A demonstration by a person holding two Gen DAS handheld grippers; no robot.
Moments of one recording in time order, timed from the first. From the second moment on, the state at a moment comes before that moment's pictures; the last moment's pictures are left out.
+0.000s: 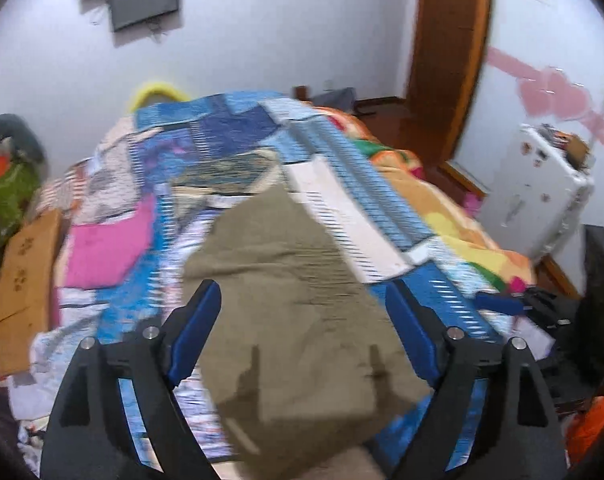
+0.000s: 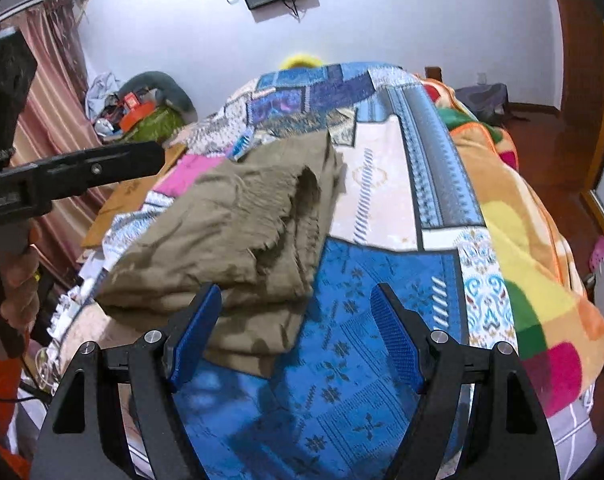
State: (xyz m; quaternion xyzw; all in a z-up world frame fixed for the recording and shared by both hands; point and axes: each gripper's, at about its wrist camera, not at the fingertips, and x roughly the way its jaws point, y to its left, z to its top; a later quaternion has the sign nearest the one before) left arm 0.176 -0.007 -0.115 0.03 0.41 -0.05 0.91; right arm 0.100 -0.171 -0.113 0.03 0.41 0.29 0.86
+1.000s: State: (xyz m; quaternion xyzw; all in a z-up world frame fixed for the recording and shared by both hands) left arm 0.322 0.112 -0.270 0.05 0.54 0.00 0.84; right arm 0.136 -0.128 -0.159 0.05 0.47 0.31 0.83
